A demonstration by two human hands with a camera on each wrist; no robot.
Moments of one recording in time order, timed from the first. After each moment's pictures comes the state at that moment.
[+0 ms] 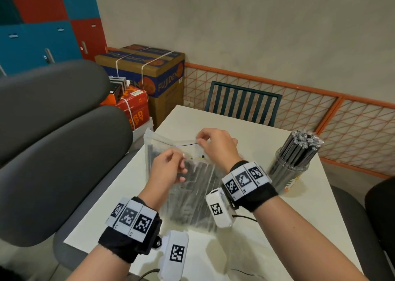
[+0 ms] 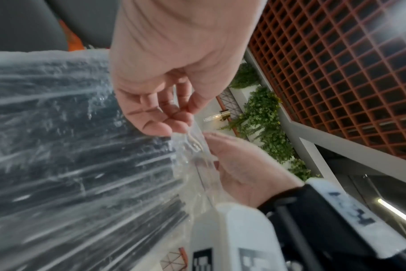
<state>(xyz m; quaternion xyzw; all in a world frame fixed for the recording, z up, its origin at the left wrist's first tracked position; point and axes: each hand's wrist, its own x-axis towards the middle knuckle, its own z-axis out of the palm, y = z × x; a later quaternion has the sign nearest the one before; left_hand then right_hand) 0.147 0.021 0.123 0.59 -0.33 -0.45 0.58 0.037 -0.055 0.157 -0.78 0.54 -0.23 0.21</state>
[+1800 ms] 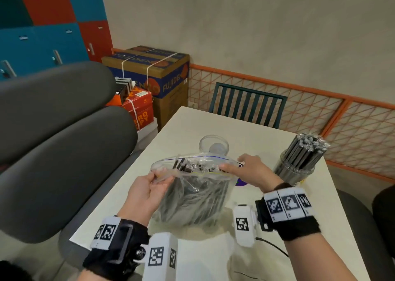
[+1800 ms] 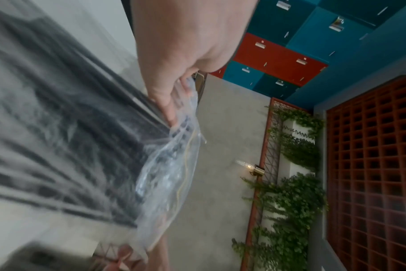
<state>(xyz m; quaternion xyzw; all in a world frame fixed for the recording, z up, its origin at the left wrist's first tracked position) 0.180 0.041 0.104 0.33 0.09 -0.60 0.73 -0.034 -0.048 0.139 -0.68 0.64 -0.06 0.36</state>
